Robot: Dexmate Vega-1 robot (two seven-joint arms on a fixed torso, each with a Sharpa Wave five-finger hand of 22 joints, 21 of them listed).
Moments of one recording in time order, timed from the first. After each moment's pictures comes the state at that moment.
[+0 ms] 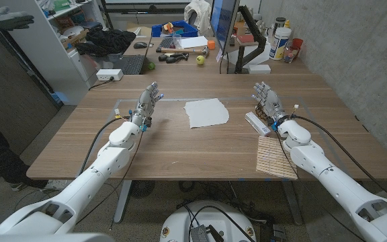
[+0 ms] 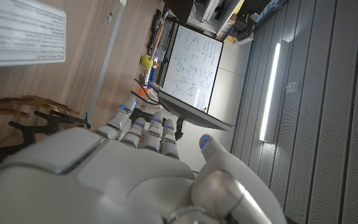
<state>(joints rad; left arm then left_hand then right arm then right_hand) 0.84 0.49 0.34 -1.29 -0.63 -0.29 -0.05 0.10 0.11 0.50 0.19 0.30 -0.14 -0.05 0.19 0.18 -0.14 -0.11 0.19 0.18 -0.17 -0.03 0.19 0.19 -0.17 -0.03 0.81 0.18 -0.83 -0.51 -0.37 -1.30 0.65 0.29 0.03 0.09 0.10 0.43 0.14 0.19 0.15 -0.01 0.18 0.18 0.17 0.00 0.20 0.18 0.02 -0.03 0.19 0.18 -0.03 -0.03 0.71 0.17</state>
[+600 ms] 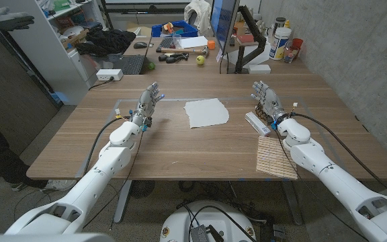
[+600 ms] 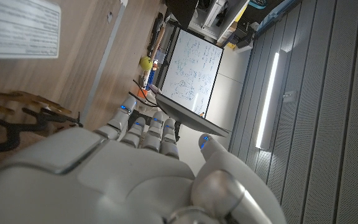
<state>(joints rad) 0.85 0.41 0.25 -1.27 -0.54 -0.25 -0.11 0.10 0.11 0.50 0.19 0.30 -0.14 -0.05 0.19 0.18 -0.14 -0.11 0.19 0.18 -0.17 -0.03 0.19 0.19 -0.17 -0.03 0.81 0.18 -0.82 -0.53 -0.39 -1.29 0.61 0.29 0.02 0.09 0.10 0.43 0.14 0.19 0.16 -0.01 0.18 0.18 0.17 0.00 0.20 0.18 0.03 -0.03 0.19 0.18 -0.03 -0.03 0.71 0.17</state>
